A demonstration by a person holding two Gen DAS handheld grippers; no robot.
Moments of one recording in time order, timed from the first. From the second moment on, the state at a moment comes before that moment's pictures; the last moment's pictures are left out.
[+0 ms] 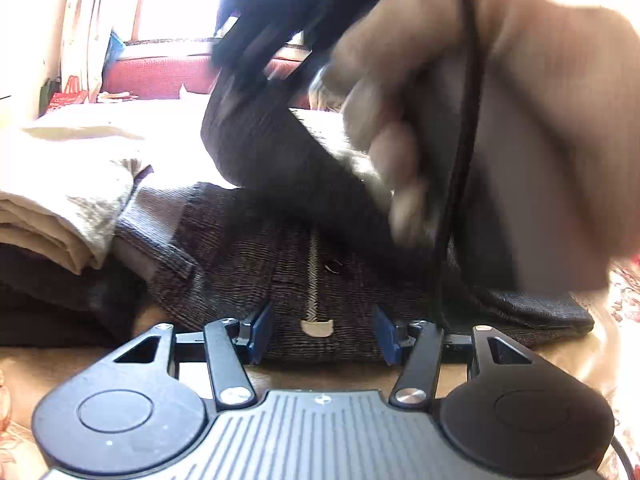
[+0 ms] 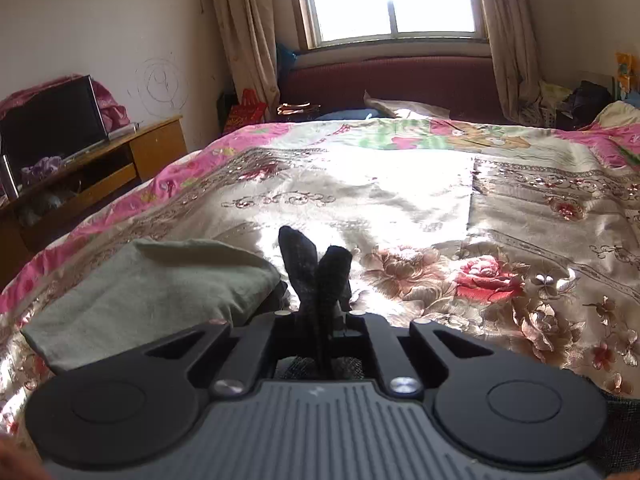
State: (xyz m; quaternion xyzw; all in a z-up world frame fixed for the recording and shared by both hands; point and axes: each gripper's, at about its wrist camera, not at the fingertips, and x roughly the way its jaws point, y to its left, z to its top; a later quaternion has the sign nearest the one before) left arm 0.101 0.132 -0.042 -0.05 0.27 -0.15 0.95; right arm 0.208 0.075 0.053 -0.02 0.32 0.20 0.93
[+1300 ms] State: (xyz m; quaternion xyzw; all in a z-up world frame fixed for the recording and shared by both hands) left arm 0.158 0.113 -0.025 0.08 0.32 -0.08 0.94; right arm 0.144 -0.264 -0.009 0.17 0.39 -0.01 0.90
